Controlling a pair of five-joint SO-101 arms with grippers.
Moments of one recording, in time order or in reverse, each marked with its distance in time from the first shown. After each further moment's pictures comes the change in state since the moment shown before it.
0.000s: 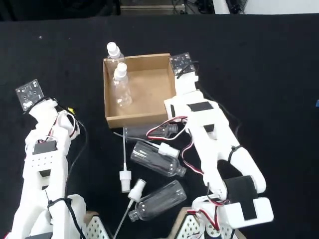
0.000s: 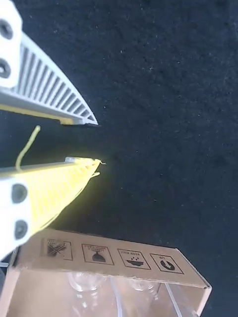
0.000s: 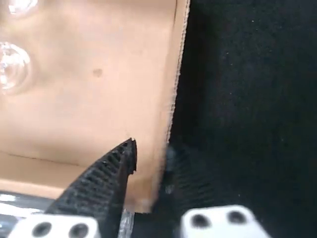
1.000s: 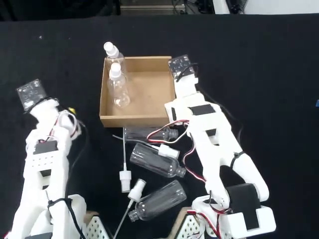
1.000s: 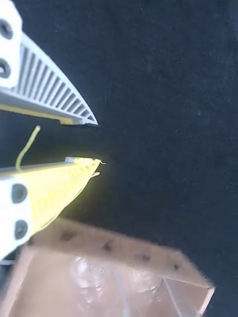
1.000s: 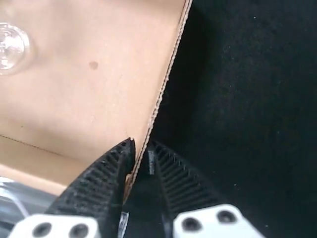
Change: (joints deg) left arm 2.8 0.0 0.0 0.4 -2.4; right arm -0.4 -4.8 2.5 2.7 3.3
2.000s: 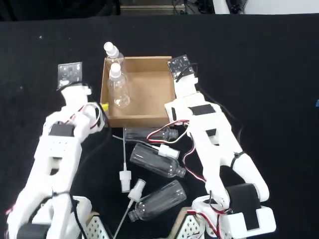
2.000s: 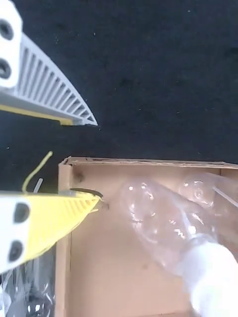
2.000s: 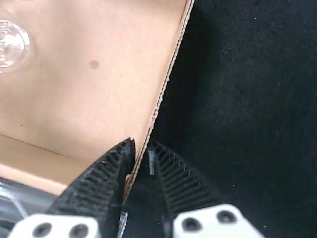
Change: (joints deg) left arm 12.1 9.5 -16.6 14.7 -5.5; right arm 0.1 0.0 0.0 0.0 0.4
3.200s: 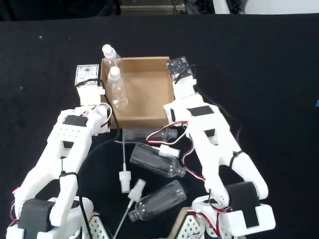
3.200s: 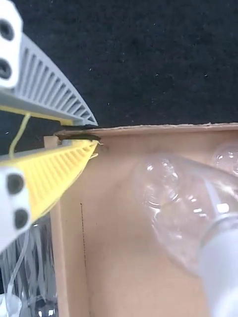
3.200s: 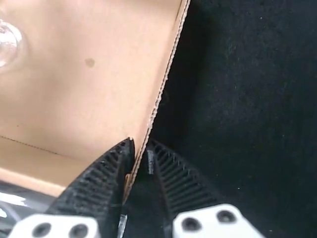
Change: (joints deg) left arm 4.2 9.7 -1.3 -2.1 0.1; right arm -0.4 1.2 1.1 -2.1 0.0
